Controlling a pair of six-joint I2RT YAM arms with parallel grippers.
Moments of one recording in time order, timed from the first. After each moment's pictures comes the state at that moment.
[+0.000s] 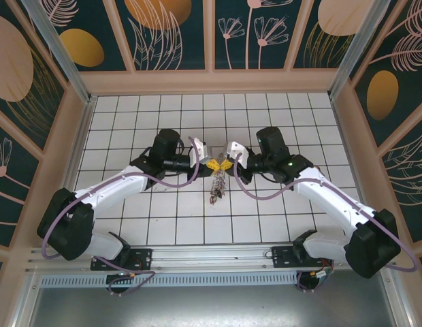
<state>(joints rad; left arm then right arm) -0.62 1.42 0.87 0.07 0.83 0.34 0.59 1.21 0.91 -0.36 -0.64 -0.55</state>
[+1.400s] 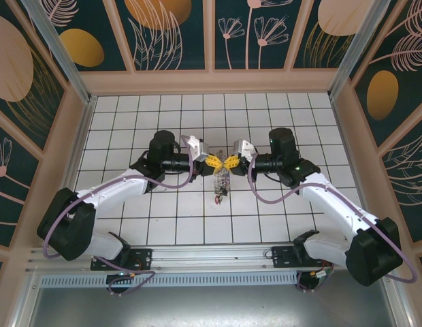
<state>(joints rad) -0.61 1.42 0.82 0.31 0.92 0.18 0.49 1.14 0.81 -0.18 -0.85 -0.52</state>
